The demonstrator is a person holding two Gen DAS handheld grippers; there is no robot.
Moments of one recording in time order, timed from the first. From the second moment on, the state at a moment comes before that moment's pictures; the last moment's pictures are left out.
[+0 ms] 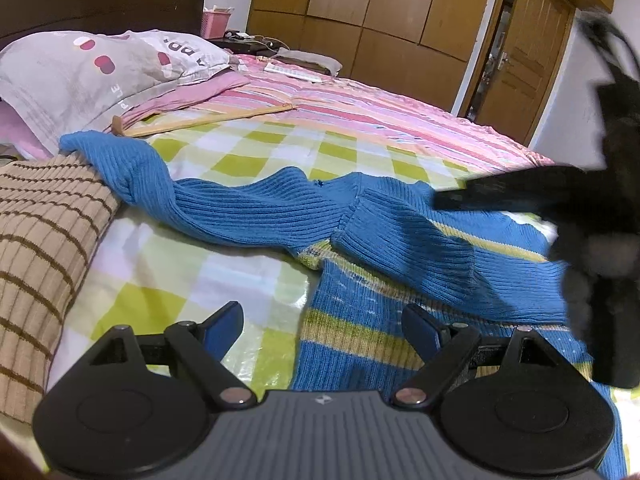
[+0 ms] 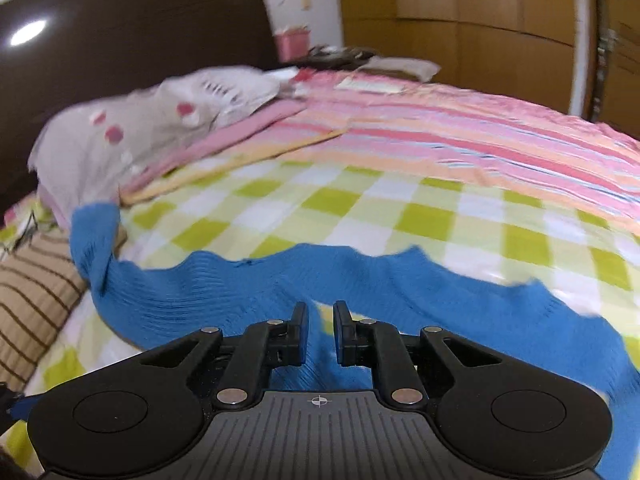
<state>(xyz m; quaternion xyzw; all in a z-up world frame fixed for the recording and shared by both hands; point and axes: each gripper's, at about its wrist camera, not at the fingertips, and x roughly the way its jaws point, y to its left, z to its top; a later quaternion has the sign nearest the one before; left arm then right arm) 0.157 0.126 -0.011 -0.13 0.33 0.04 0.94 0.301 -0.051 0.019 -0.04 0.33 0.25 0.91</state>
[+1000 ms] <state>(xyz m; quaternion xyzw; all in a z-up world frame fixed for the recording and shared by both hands) 0.160 0.160 -0.016 -0.14 0.30 0.14 0.93 0.246 -0.157 0.008 -0.01 0.31 0.09 0.95</state>
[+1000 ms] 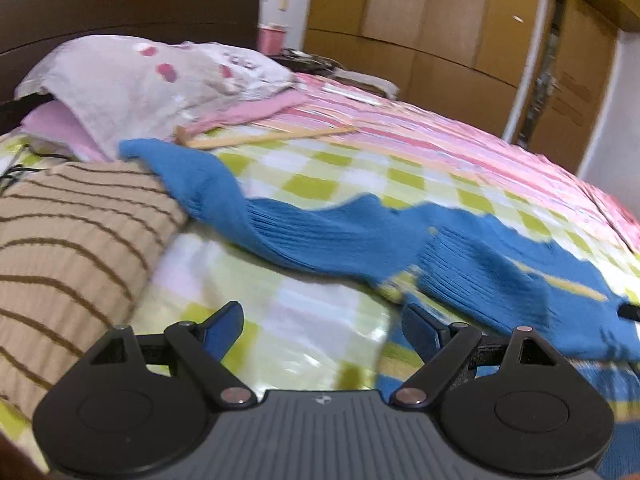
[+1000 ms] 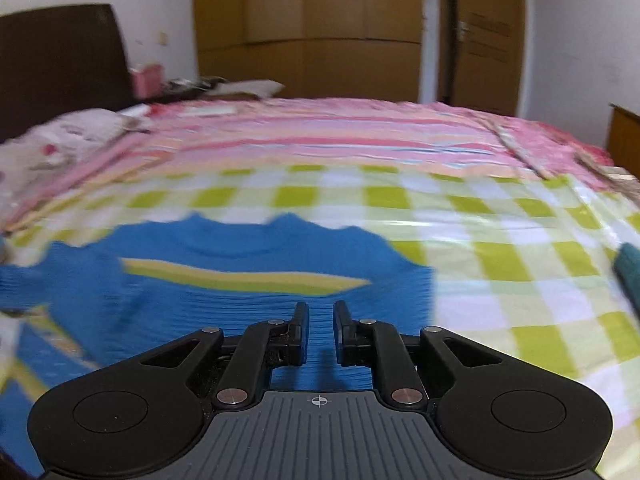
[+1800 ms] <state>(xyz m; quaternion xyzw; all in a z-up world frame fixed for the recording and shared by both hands) 0.241 0.231 -0.029 -0.16 0.32 0.27 0.89 0.222 -0.123 -0.001 0.07 0.34 0.20 0.92</state>
